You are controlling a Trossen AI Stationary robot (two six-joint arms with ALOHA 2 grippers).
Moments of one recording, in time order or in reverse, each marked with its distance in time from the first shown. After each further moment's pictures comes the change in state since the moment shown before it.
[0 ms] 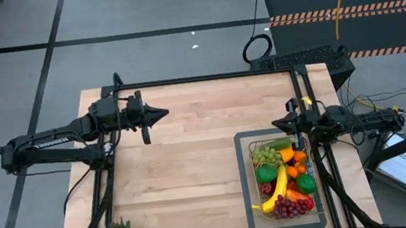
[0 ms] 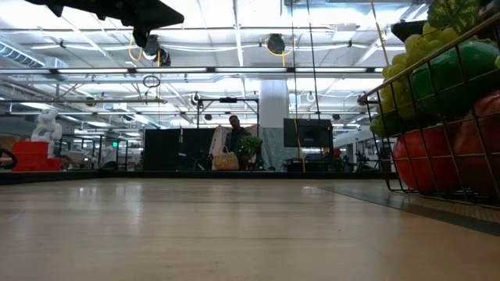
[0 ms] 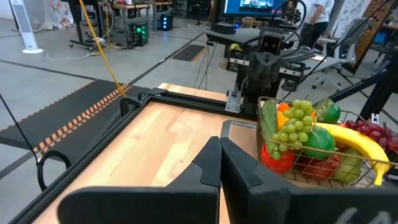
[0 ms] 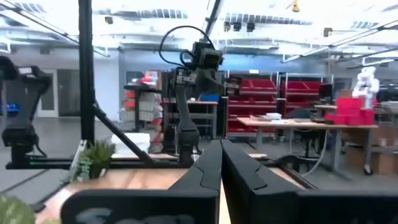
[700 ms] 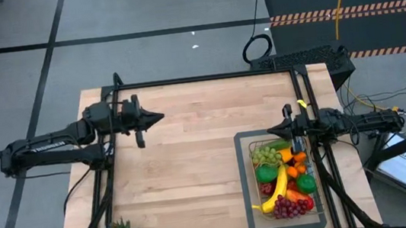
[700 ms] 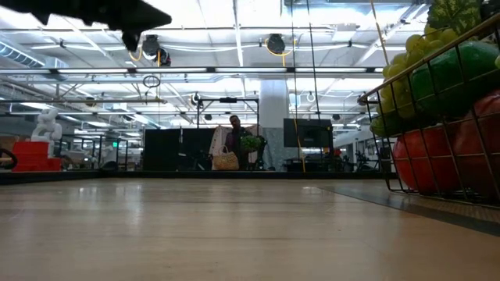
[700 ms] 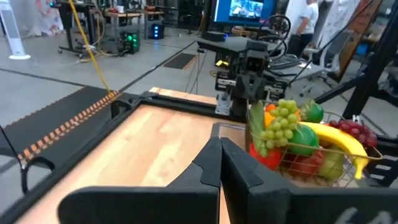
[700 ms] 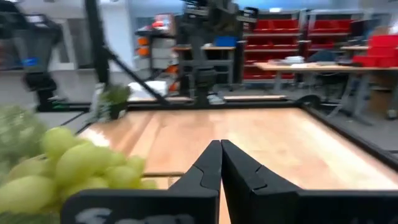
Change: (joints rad) left arm -0.001 -0.108 -0.089 0.023 0.038 -0.014; right arm -0.010 0.001 -0.001 -0.250 -0.062 0.065
